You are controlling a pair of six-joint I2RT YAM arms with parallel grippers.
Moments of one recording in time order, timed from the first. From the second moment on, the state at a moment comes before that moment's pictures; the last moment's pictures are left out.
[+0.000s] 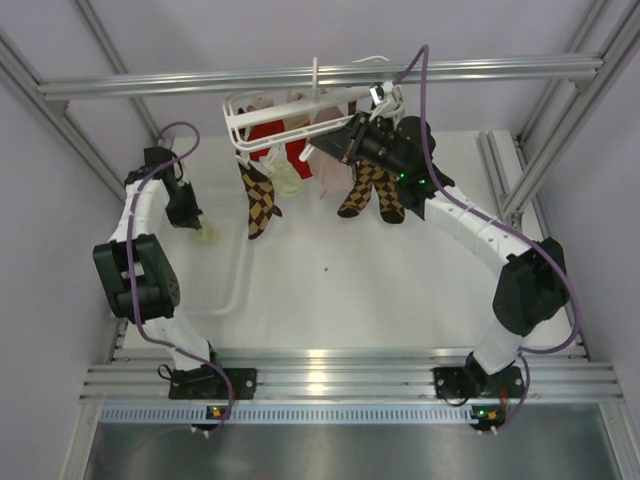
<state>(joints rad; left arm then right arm) 0.22 1.78 1.44 -0.87 0.09 -0.15 0.55 1.68 1.46 0.37 -0.45 0.77</state>
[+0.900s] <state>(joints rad) 0.17 1.71 1.23 -0.96 0.17 0.24 0.55 1.68 1.46 0.36 -0.45 0.76</state>
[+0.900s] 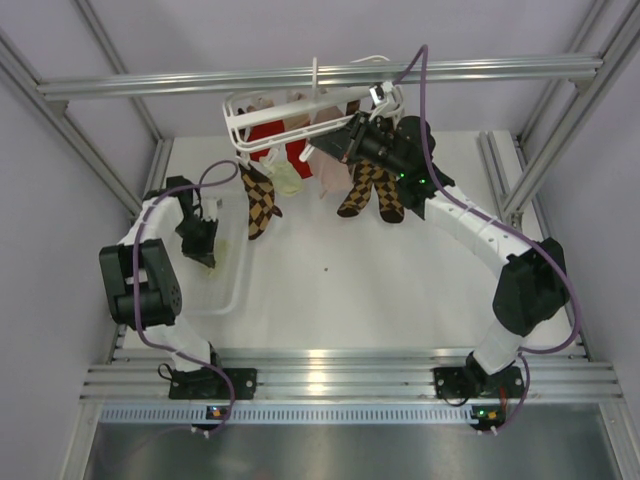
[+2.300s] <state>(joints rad) 0.33 1.67 1.36 -0.97 0.63 -0.28 0.55 1.68 1.46 0.35 -0.45 0.75</state>
